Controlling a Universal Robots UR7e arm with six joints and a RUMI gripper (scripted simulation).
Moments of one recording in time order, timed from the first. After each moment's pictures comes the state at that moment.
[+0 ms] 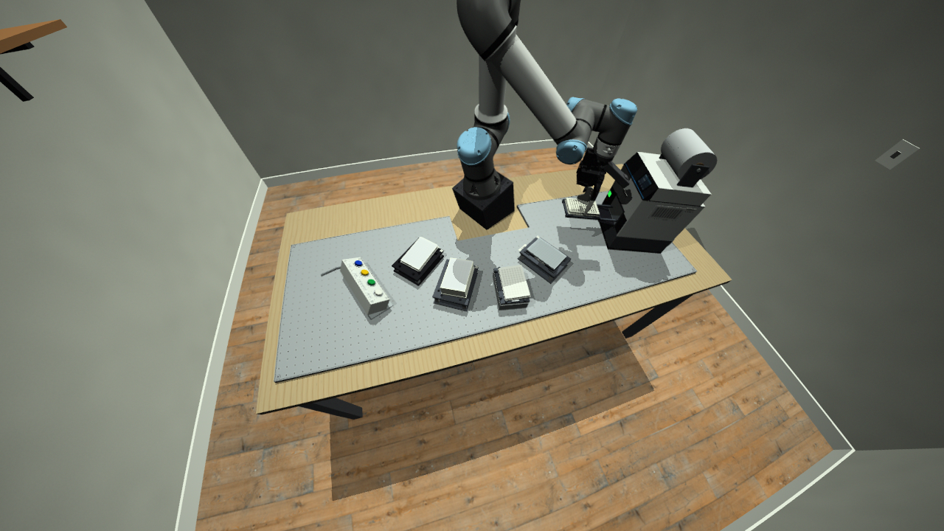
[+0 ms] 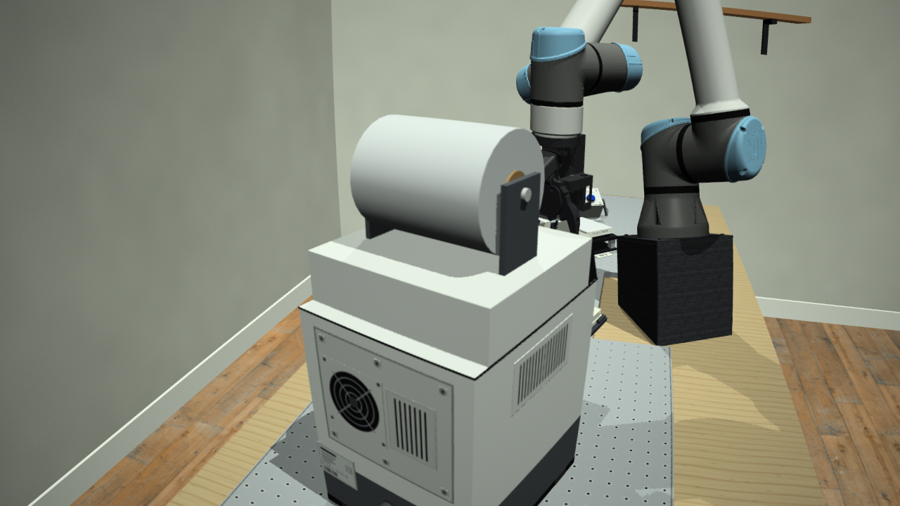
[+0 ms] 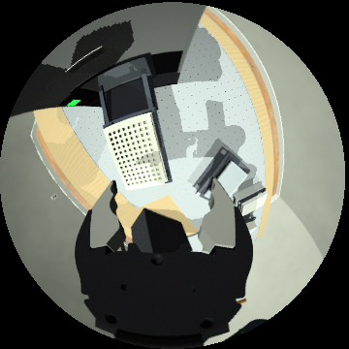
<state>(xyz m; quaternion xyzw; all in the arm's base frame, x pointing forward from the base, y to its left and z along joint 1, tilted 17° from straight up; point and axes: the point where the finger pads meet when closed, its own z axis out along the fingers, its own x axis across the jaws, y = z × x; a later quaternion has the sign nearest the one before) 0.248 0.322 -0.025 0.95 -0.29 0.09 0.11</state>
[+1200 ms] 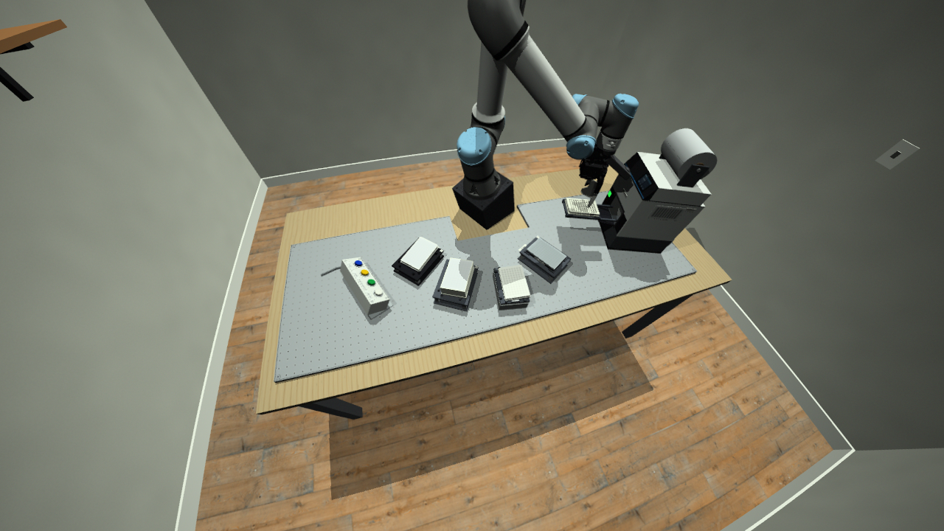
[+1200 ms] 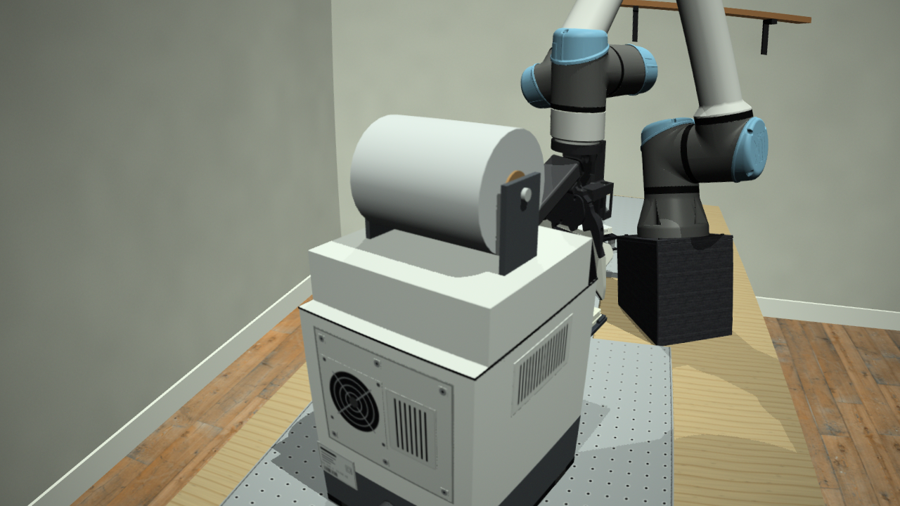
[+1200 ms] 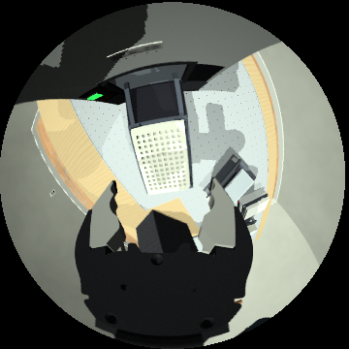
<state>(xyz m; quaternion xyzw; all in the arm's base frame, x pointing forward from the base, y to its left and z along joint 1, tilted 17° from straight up) 0.217 0.356 -0.039 0.95 -0.27 0.09 0.12</state>
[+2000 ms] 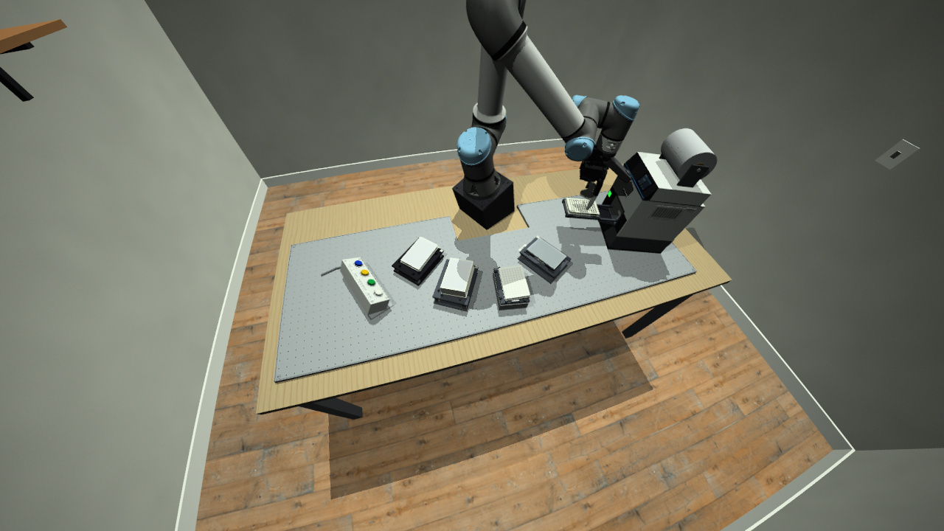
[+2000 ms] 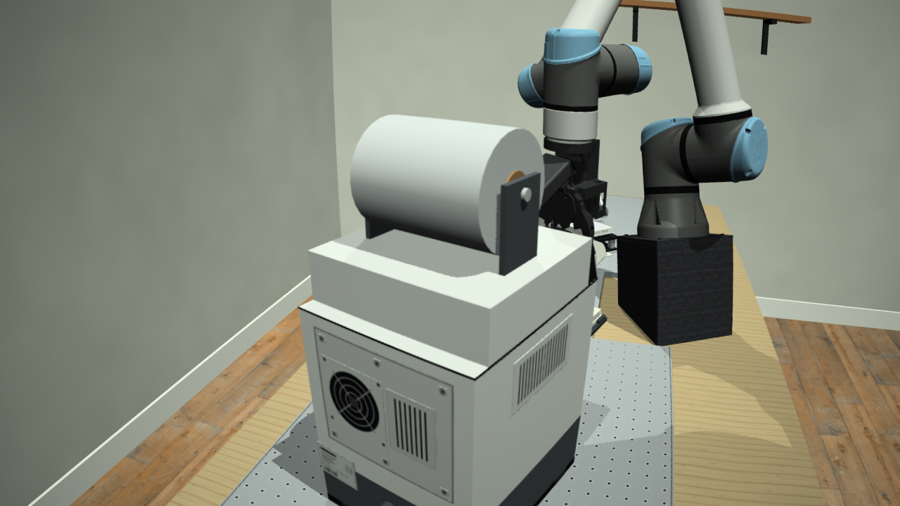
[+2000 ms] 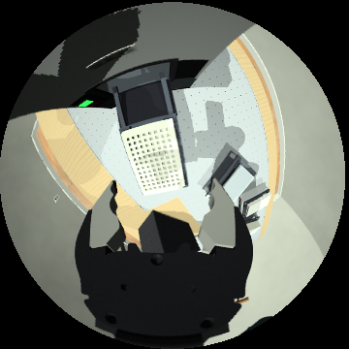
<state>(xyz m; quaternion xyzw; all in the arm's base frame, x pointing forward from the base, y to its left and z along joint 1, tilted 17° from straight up) 0.228 0.349 -0.036 0.94 -0.29 0.09 0.11</state>
